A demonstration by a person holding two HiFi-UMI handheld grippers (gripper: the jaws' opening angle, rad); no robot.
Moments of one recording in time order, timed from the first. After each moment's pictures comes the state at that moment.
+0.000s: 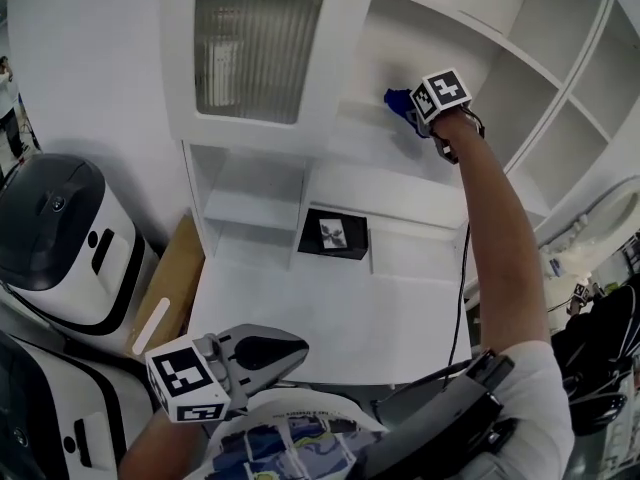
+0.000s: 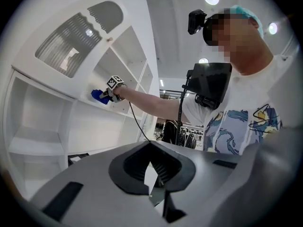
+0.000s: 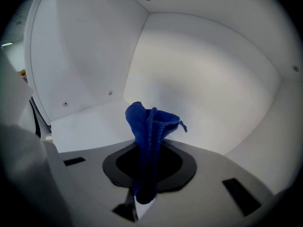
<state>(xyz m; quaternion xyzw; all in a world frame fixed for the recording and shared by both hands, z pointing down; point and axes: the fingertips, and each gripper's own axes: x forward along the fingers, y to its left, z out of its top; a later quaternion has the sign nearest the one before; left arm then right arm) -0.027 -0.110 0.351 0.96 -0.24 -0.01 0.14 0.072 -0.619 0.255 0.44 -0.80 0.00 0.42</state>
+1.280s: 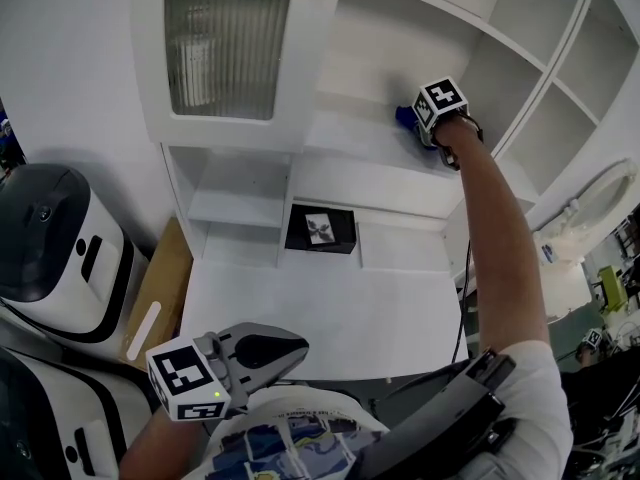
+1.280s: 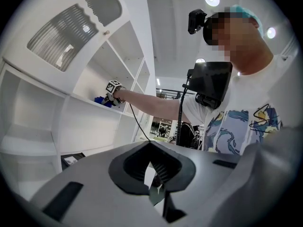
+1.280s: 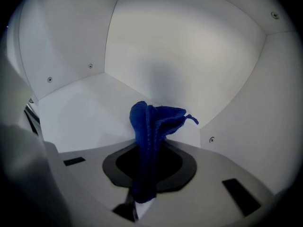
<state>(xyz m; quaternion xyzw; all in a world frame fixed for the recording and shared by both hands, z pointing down) -0.008 -0.114 0.355 0.97 -0.21 0.00 0.14 0.160 -0.618 0.301 0.48 -0.73 0.08 0.47</state>
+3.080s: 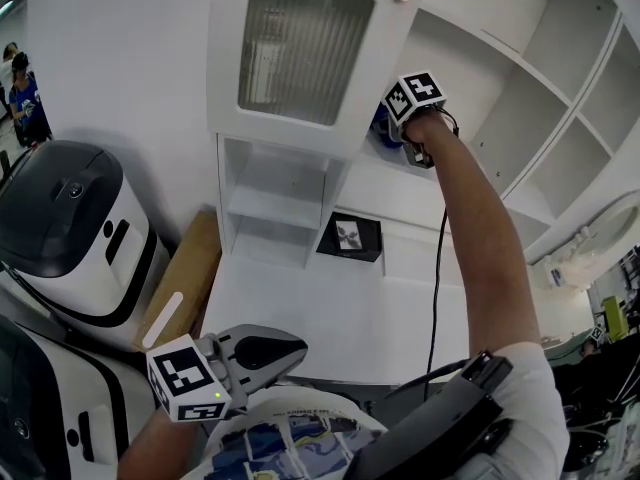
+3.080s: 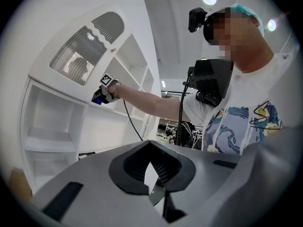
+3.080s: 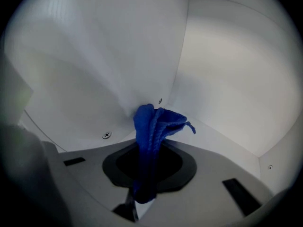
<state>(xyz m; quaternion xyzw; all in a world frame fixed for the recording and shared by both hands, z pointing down) -0.072 -0.080 0.356 0.96 -0.26 -0.02 0.13 -0.056 -0.555 0.294 0.35 -0.83 0.10 0.42</state>
